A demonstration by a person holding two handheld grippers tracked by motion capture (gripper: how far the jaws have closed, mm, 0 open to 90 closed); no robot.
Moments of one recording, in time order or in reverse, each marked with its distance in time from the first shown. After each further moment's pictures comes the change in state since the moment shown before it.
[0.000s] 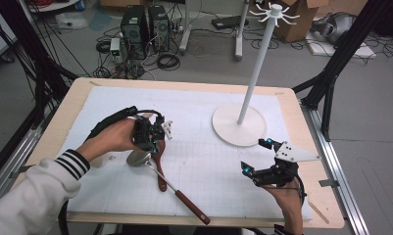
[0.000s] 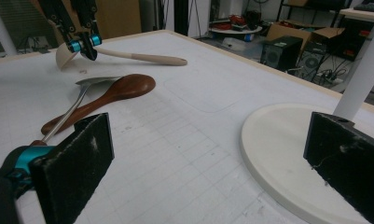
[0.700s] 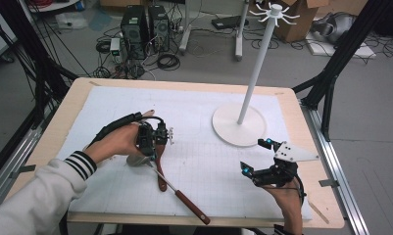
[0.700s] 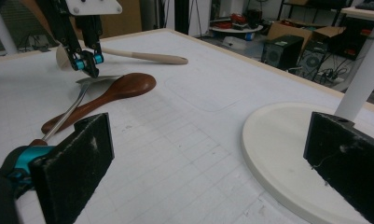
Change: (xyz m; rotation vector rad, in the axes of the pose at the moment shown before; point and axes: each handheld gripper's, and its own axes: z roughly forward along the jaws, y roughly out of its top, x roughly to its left) left arm 0.005 -0.001 0.028 0.119 -0.052 -0.079; right arm 0.000 0.000 0.001 0.005 0.005 -0.001
